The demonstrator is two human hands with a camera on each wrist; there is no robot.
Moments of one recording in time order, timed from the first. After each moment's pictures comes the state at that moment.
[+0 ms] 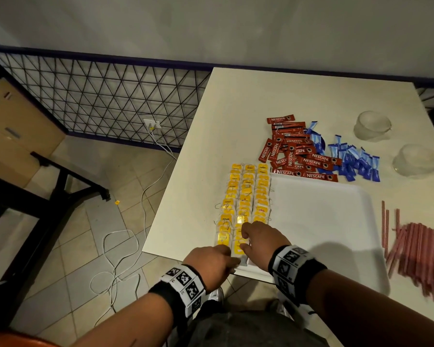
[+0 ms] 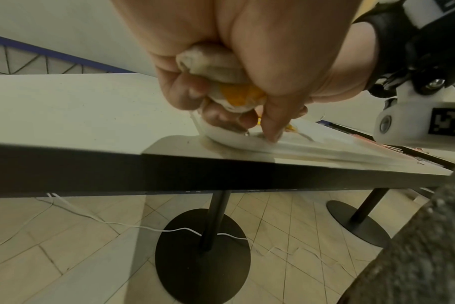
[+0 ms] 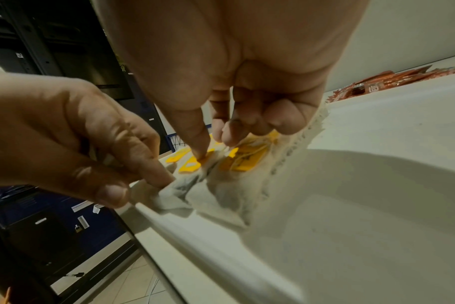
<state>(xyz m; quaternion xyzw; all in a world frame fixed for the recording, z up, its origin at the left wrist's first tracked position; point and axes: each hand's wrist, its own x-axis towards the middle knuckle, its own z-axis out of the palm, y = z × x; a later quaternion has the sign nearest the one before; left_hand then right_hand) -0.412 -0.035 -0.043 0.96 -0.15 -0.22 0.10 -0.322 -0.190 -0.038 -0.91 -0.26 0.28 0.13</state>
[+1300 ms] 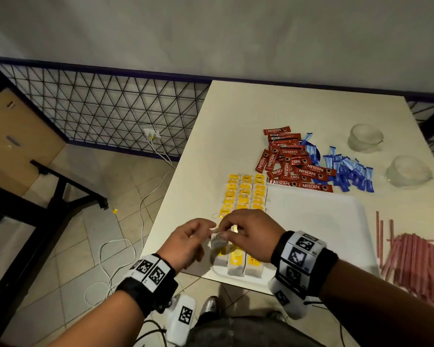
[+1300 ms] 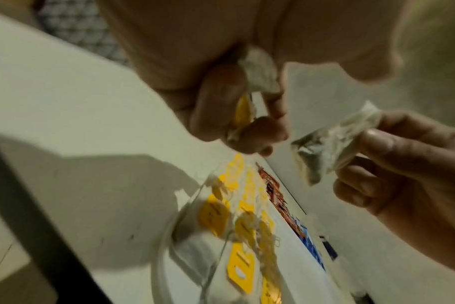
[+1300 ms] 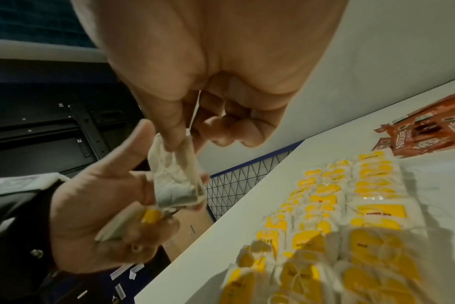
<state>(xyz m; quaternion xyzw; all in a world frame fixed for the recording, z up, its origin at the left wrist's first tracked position) -0.388 0.001 -0.001 0.69 0.22 -0.12 0.68 -0.305 -0.175 0.046 -0.84 -0.39 0.21 0.32</state>
